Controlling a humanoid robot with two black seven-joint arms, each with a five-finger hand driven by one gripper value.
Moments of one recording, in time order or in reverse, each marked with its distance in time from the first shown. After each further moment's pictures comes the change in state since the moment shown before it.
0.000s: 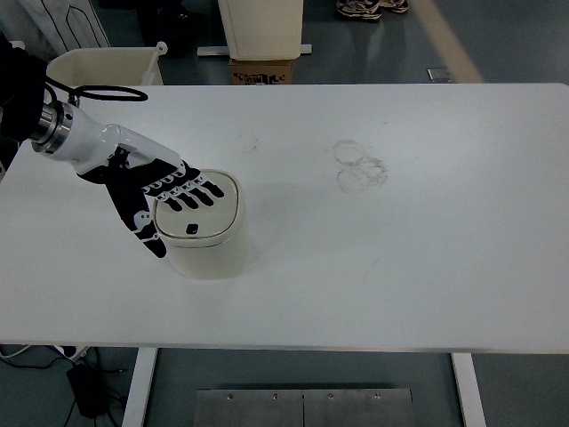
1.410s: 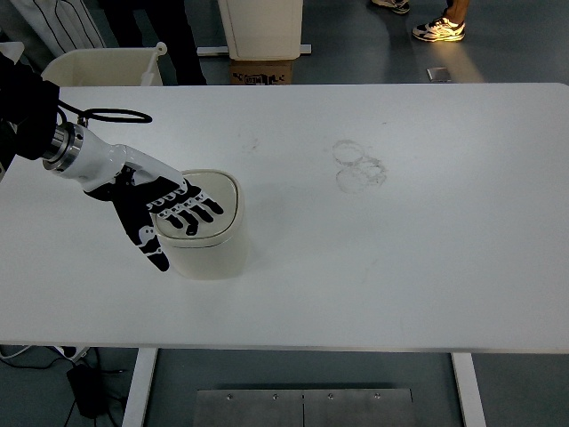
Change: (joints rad) left arm 0.061 -0.027 -0.002 0.025 0.001 0.000 0.000; right arm 0.000 0.000 0.000 -0.002 0.000 0.000 0.000
